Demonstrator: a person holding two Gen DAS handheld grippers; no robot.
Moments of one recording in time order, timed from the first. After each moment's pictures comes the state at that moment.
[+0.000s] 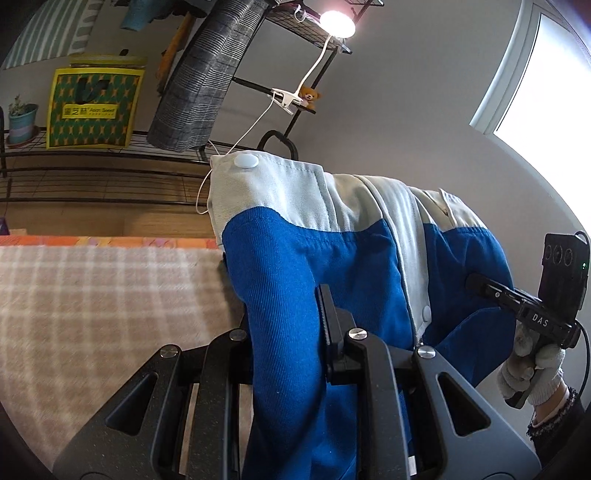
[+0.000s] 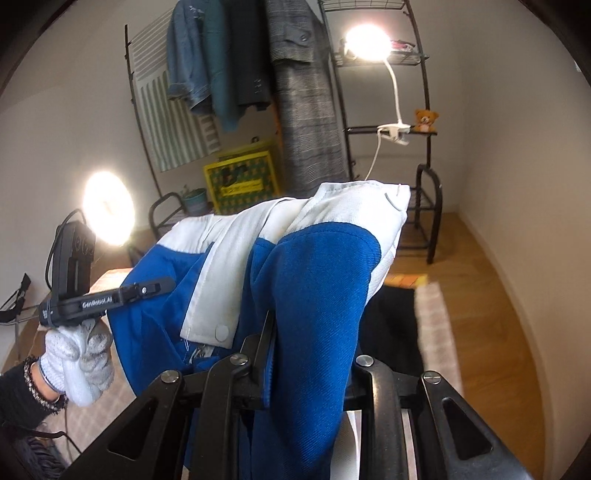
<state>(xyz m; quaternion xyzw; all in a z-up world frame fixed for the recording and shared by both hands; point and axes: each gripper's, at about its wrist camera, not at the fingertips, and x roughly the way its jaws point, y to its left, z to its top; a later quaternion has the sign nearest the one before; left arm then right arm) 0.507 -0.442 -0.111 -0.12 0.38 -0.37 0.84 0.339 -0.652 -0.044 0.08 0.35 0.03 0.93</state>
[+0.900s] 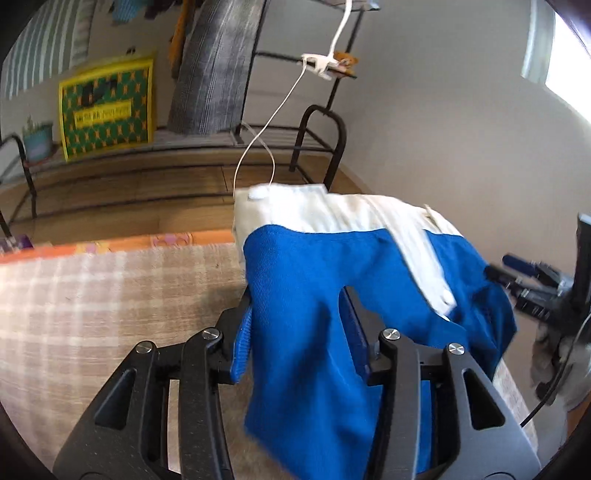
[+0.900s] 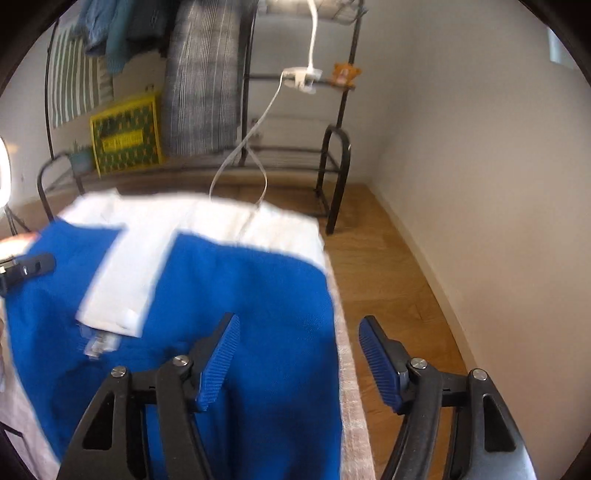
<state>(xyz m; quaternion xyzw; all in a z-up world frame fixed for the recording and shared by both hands) 0.543 -0.511 -0.161 -0.01 0.39 -0.28 0.87 0.392 -0.724 -0.133 0.02 0.40 -0.15 0.91</state>
